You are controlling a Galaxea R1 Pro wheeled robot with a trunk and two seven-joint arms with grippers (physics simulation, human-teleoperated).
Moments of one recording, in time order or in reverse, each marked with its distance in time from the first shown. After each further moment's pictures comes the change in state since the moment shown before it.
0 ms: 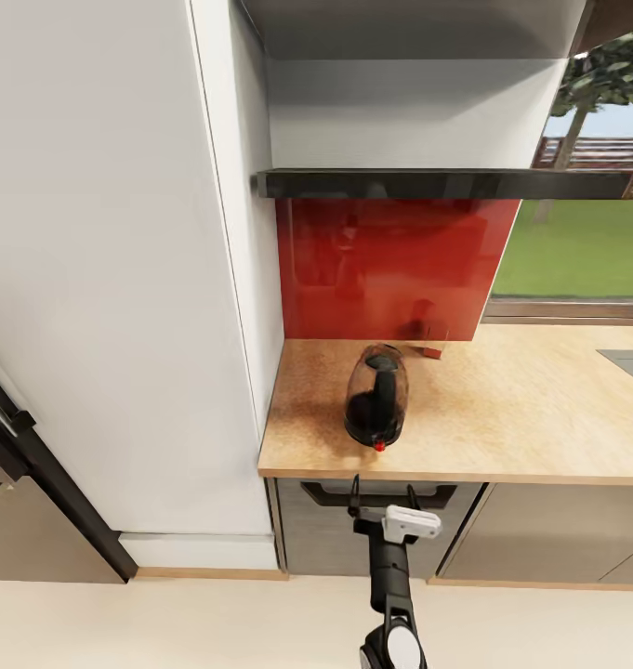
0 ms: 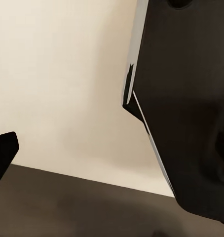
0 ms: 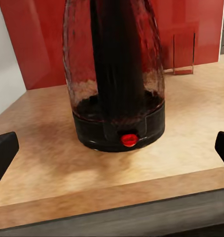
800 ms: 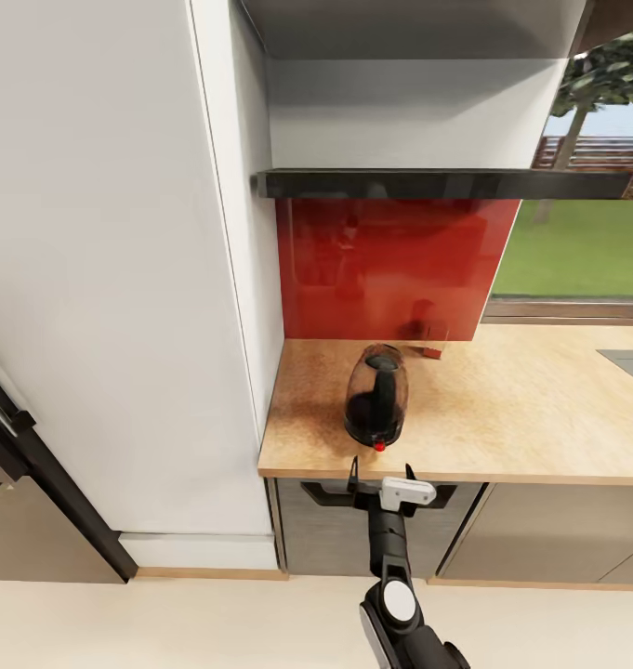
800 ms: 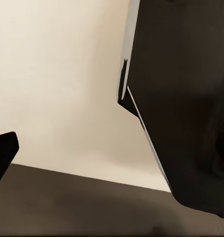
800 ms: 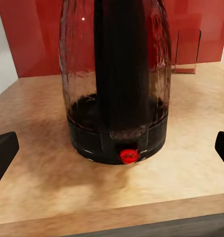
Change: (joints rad) left arm 0.000 -0.006 -0.007 0.007 -0.008 0.005 -0.009; right arm -0.082 0.000 -0.008 -0.041 0.000 0.210 -0.001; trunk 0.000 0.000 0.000
